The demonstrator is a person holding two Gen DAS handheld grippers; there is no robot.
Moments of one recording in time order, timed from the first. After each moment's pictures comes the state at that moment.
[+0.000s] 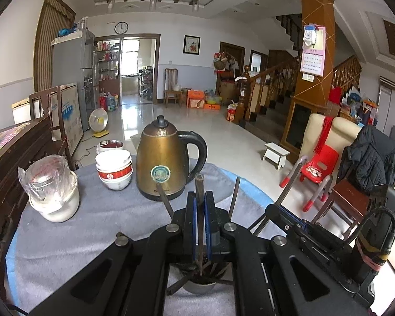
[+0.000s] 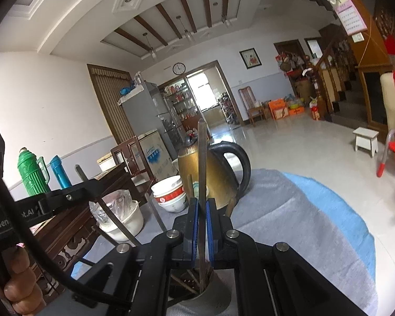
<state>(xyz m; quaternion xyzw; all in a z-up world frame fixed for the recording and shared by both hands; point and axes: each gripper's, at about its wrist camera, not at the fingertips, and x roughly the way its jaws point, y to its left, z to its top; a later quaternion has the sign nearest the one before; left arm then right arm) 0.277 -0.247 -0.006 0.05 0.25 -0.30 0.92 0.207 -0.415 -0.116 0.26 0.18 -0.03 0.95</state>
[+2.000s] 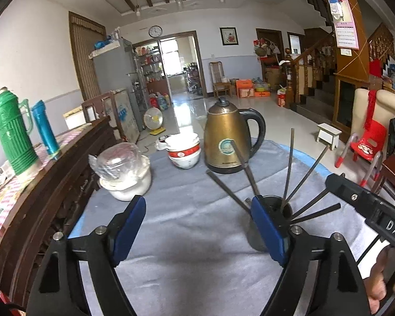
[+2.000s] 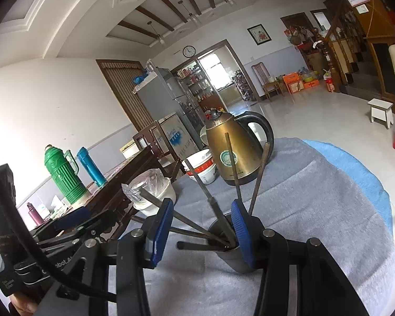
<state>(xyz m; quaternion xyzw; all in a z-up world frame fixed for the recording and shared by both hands) 0.224 -0.184 -0.021 0.14 0.24 -0.14 0.95 0.170 -0.381 -0.106 0.30 0.21 0.03 0.93</state>
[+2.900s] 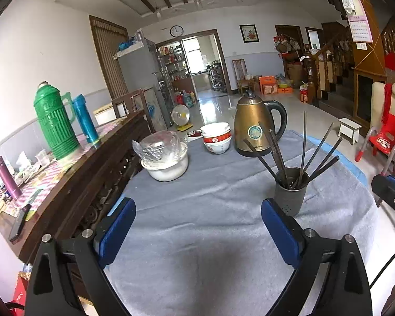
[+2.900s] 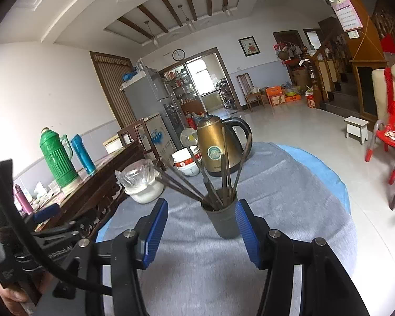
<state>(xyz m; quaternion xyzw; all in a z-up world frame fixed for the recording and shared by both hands) 0.149 -0.129 -0.016 0.16 0.24 -0.07 0.96 0.067 -0.328 -0.073 0.25 0.23 -0.04 0.94</state>
